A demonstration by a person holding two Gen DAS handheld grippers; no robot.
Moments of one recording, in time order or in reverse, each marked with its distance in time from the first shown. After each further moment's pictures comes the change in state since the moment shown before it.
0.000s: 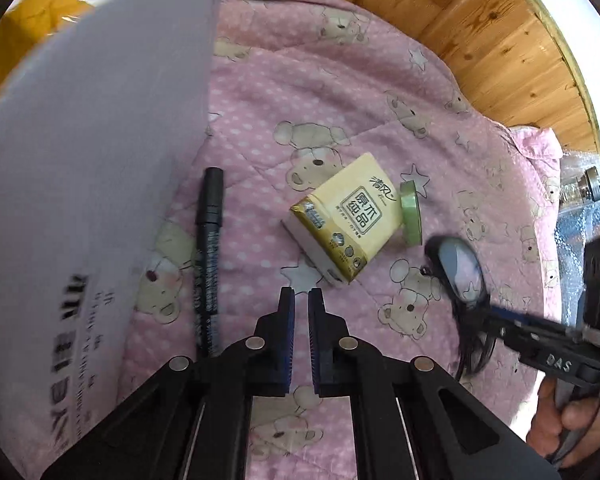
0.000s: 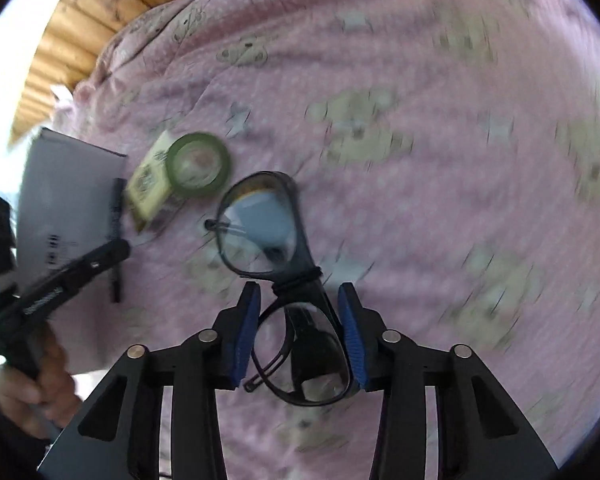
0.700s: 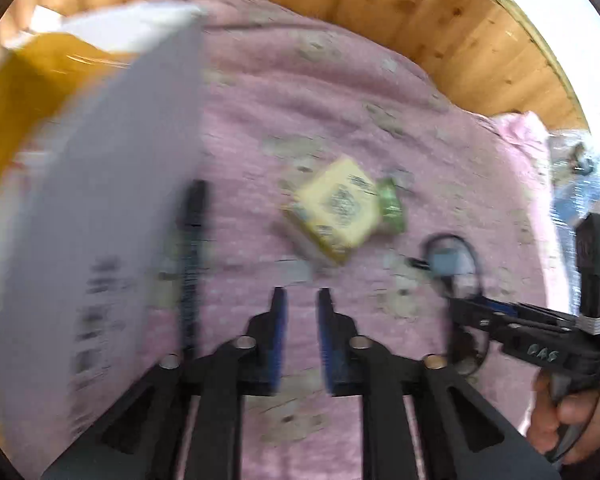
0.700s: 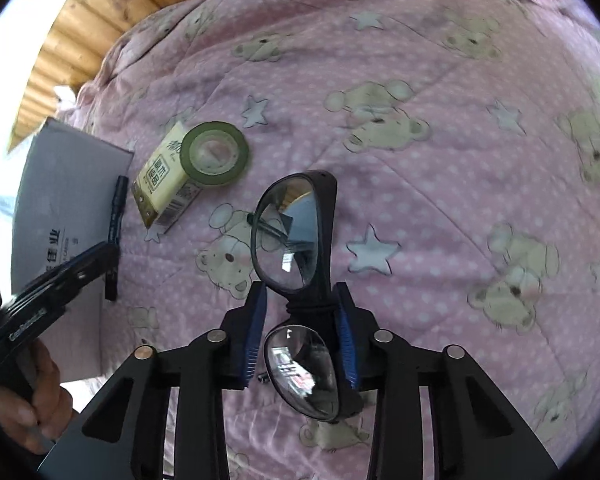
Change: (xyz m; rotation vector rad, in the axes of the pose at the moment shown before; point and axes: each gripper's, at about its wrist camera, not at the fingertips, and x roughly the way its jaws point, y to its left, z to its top) left arm -0.018 -0.019 -0.017 0.092 -0.089 0.062; right arm 0.007 0.020 -0.014 -0.002 -0.062 -0.036
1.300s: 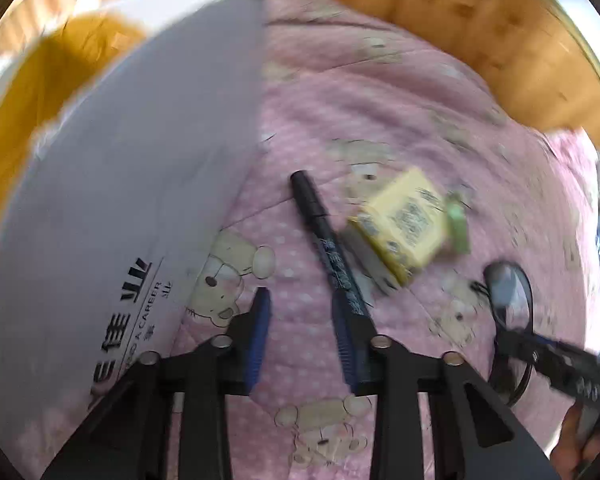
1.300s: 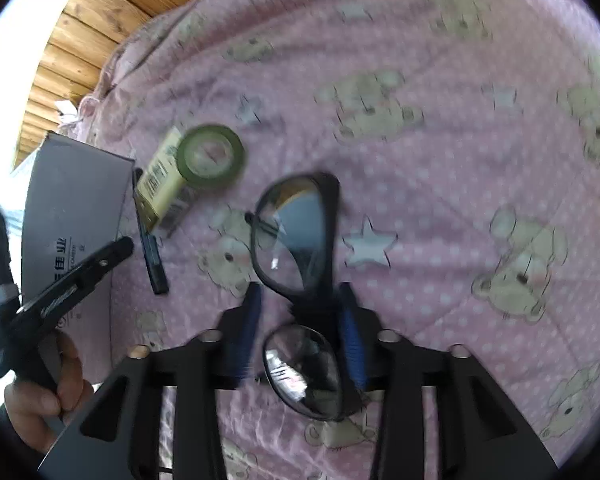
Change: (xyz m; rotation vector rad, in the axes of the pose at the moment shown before) left arm 0.015 0.025 0.002 -0.117 0.024 0.095; right arm 0.001 -0.002 0.002 0.025 -0.021 0.029
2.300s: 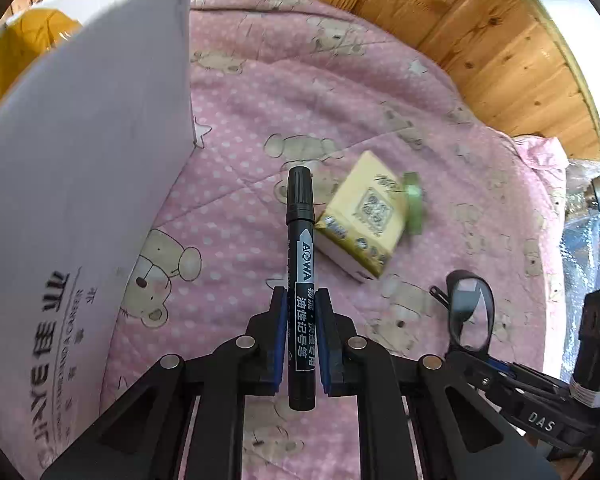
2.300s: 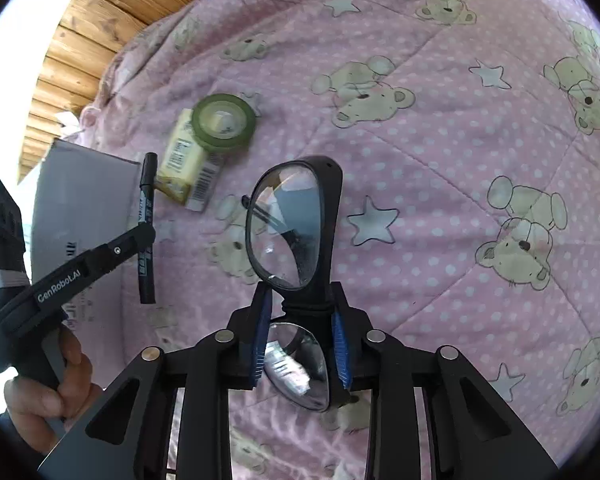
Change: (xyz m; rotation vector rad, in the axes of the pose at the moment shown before) left arm 0.014 -0.045 0.021 0.024 0.026 -0.137; right arm -0.004 -0.002 -0.013 0.089 0.004 0.033
